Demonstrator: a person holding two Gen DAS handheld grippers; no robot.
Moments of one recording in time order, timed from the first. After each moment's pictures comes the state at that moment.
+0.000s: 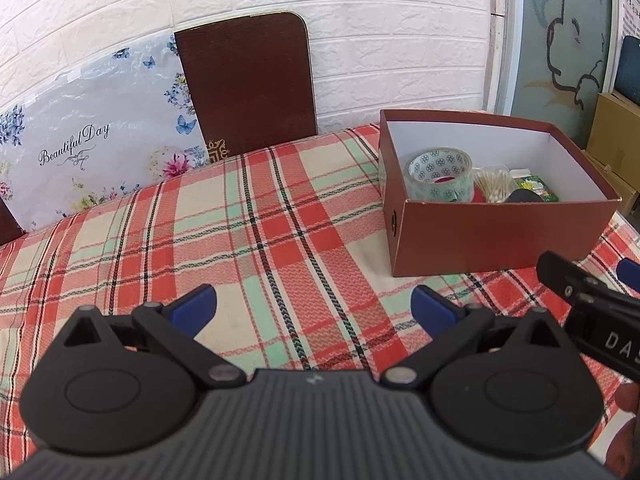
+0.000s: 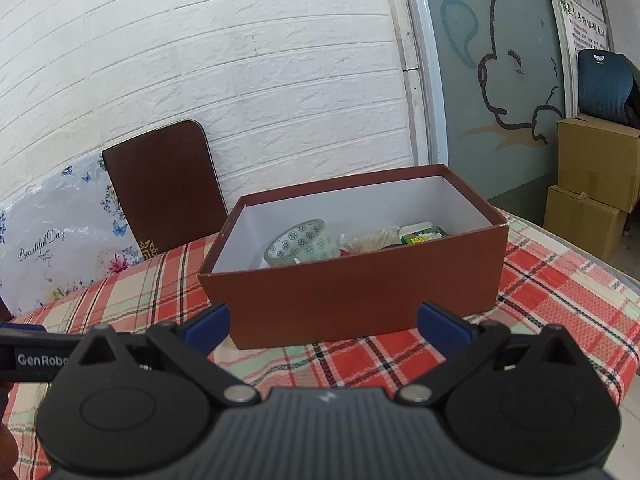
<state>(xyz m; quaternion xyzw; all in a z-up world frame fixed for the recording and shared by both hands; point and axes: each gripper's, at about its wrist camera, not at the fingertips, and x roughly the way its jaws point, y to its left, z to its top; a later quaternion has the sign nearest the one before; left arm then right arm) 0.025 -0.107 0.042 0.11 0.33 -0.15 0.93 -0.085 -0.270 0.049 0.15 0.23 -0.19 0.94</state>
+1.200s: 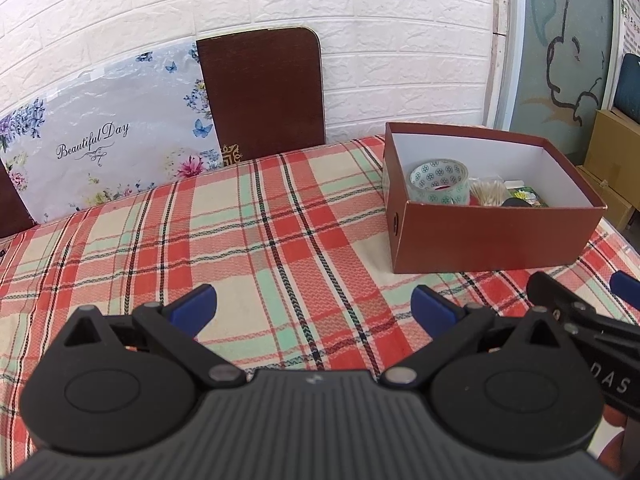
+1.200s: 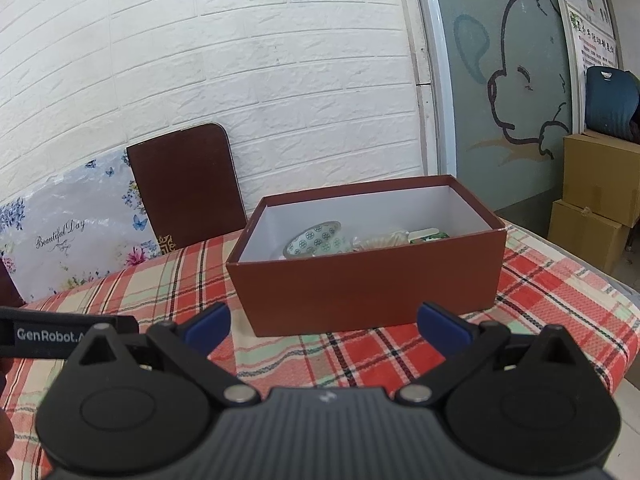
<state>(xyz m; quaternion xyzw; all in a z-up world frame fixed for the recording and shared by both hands) 0.001 -0.086 0.052 0.09 0.31 -0.14 0.94 -0.108 -0.244 0.057 0.12 0.21 -0.18 0.95</state>
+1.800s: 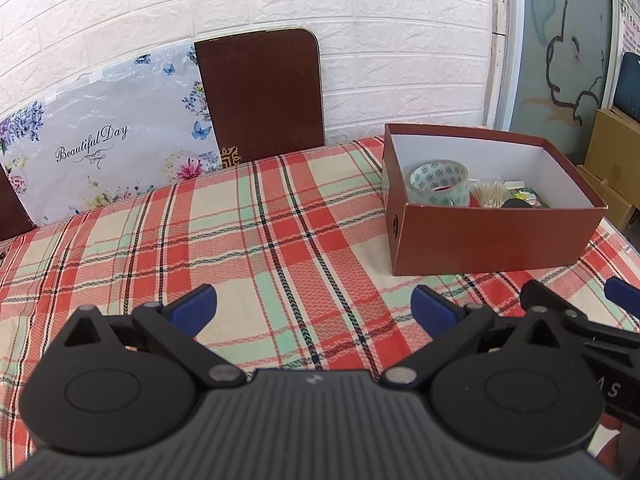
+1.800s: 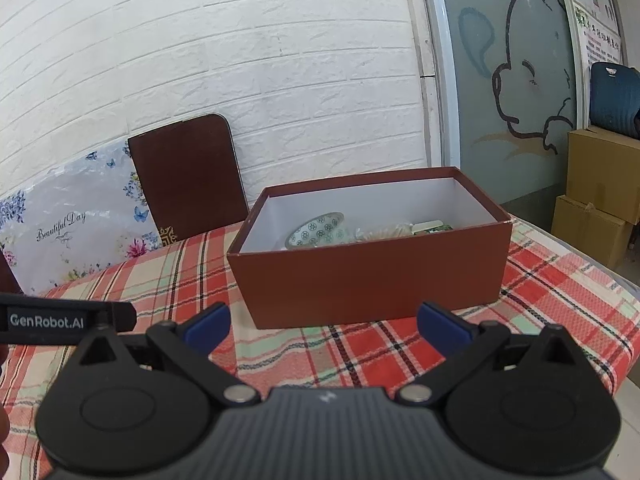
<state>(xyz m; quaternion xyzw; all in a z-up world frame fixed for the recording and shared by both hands) 0.003 -0.090 0.052 0.09 0.31 -0.14 0.93 -0.104 -0.244 0.052 0.13 0.23 -0.18 0.95</state>
